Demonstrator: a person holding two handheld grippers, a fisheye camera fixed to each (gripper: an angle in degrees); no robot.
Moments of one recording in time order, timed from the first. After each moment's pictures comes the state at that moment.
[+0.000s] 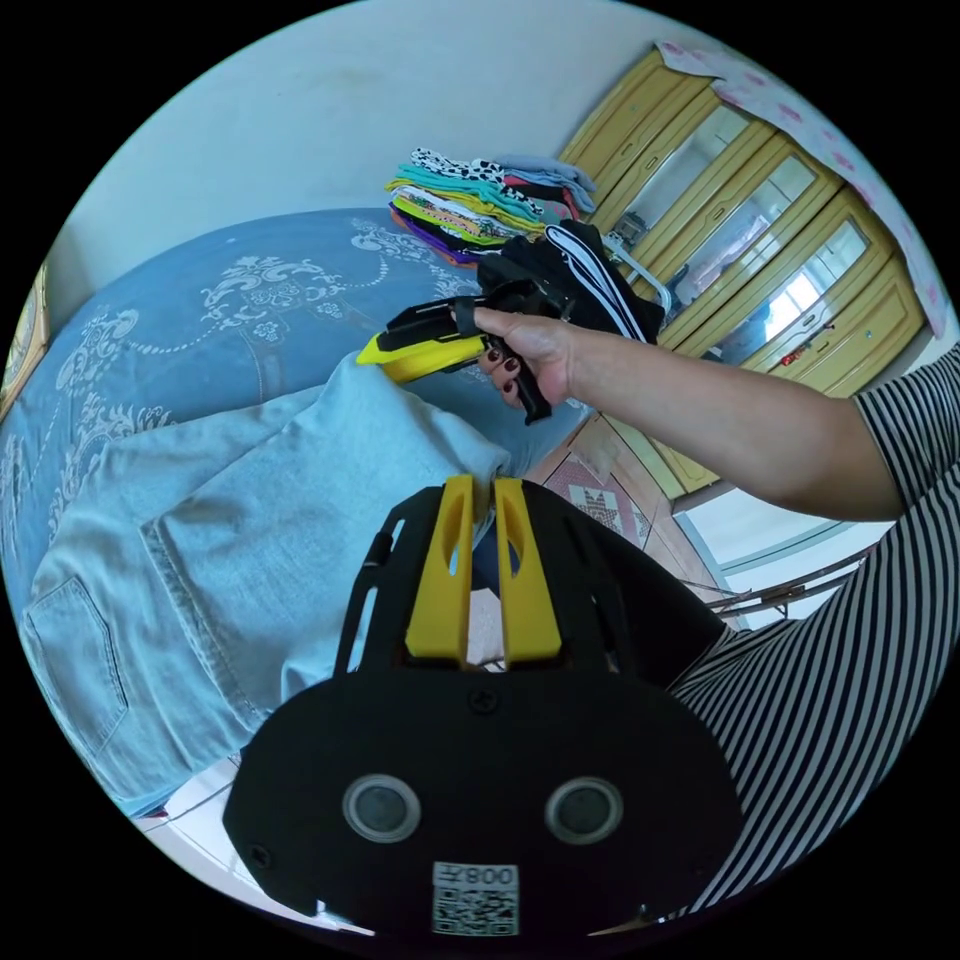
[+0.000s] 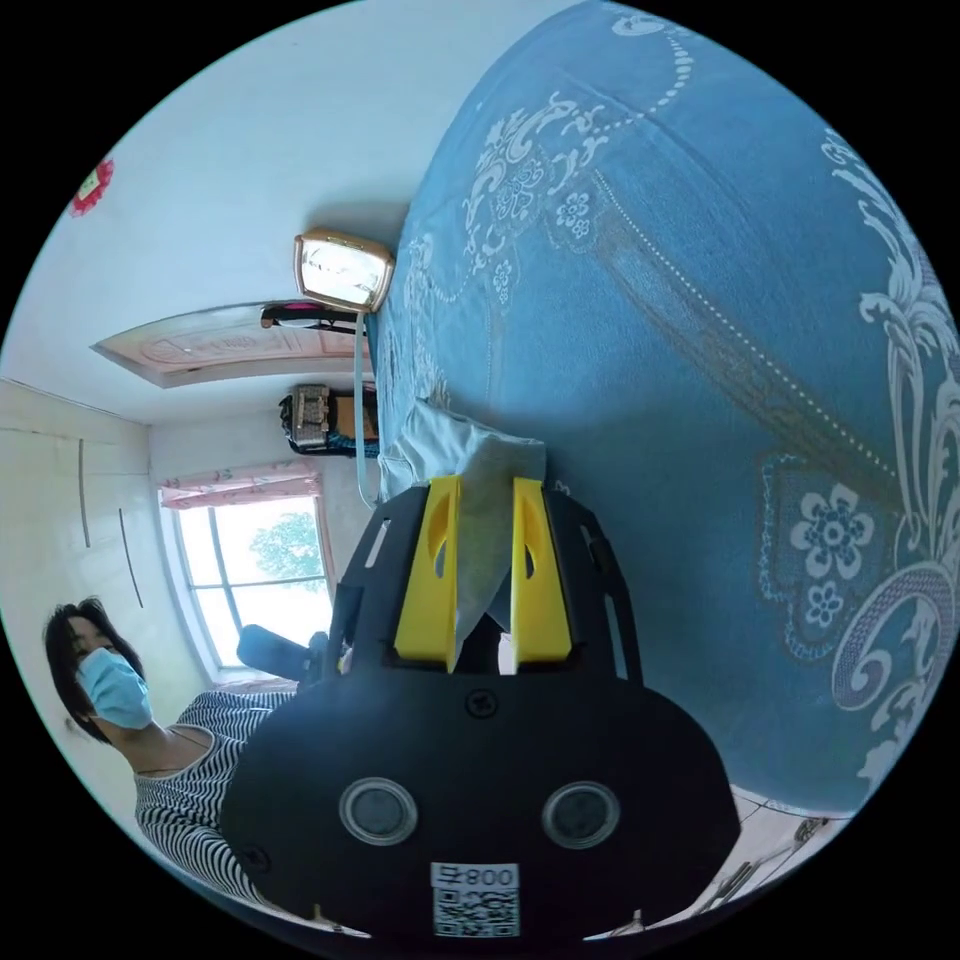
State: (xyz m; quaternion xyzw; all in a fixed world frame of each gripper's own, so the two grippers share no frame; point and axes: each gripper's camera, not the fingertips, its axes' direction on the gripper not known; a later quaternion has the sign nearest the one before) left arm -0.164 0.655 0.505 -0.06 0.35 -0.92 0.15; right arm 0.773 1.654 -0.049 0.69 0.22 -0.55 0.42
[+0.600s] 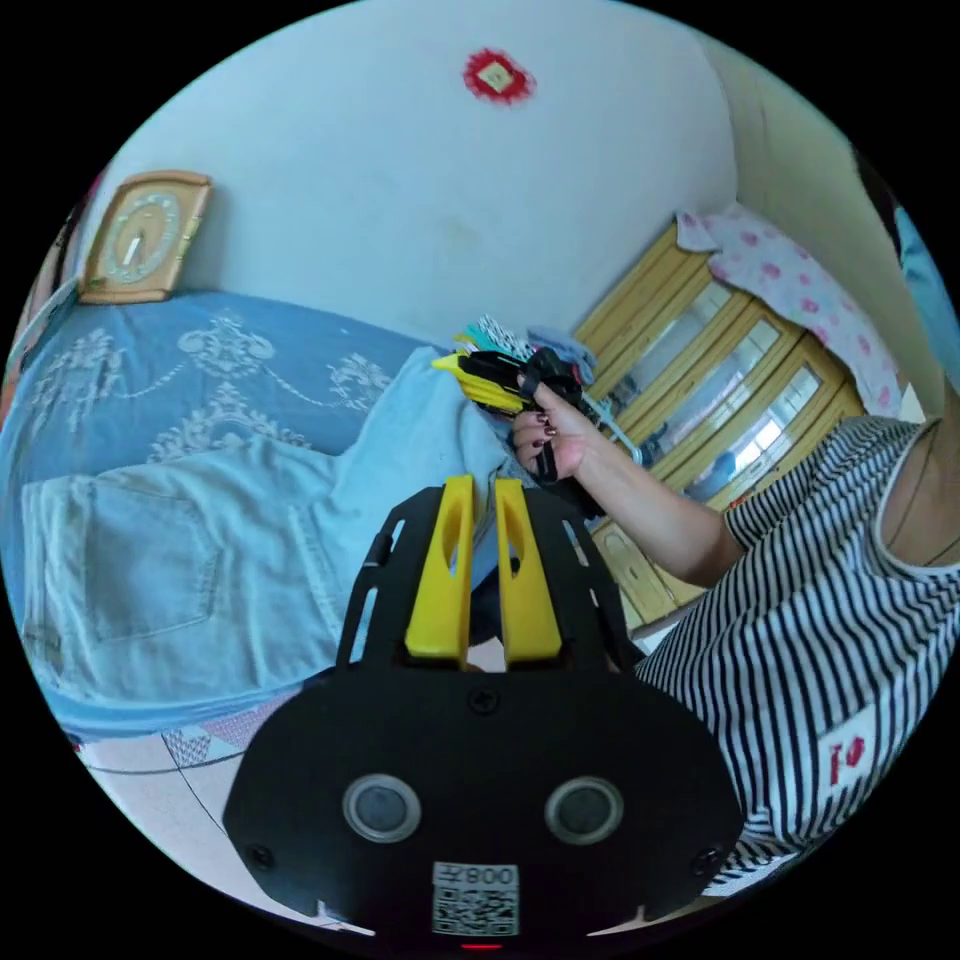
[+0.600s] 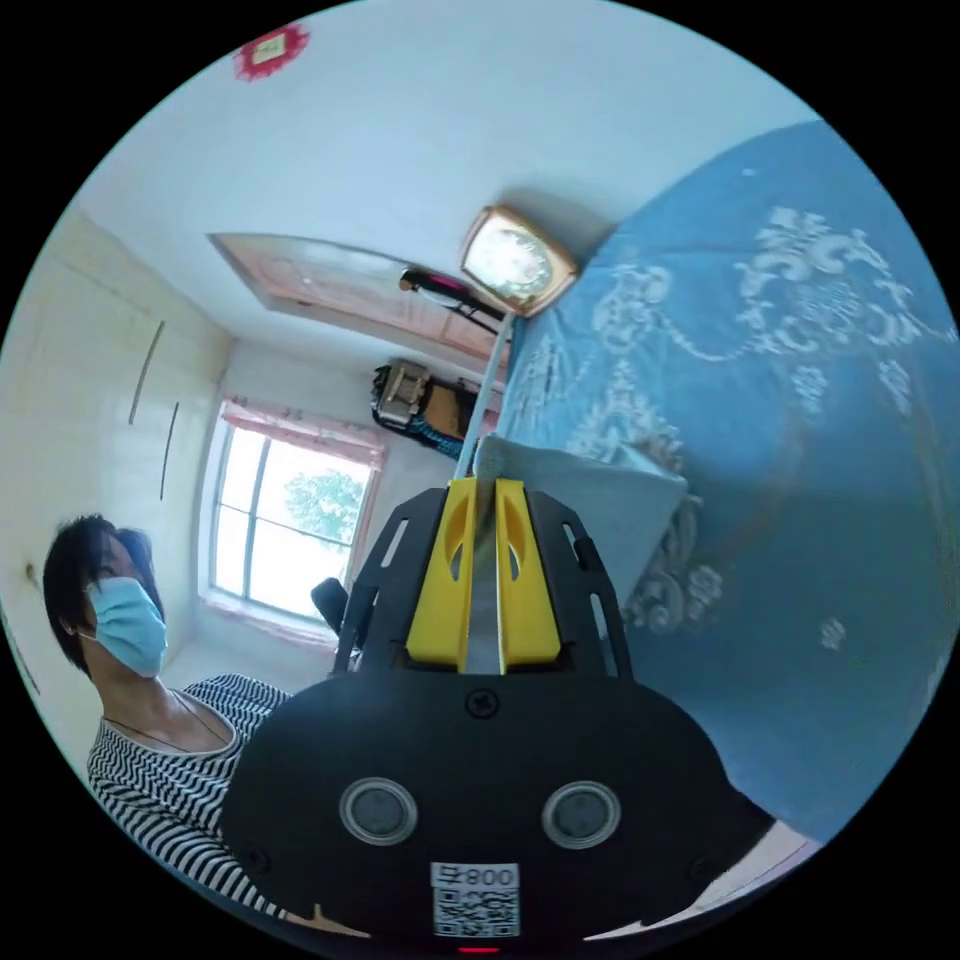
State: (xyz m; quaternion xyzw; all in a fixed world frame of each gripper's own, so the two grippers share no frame) left arm -0.008 0.715 0.166 -0.02 0.15 -0.99 0.06; right arm 0.600 1.645 0.229 0.62 0.28 -0.67 0.31
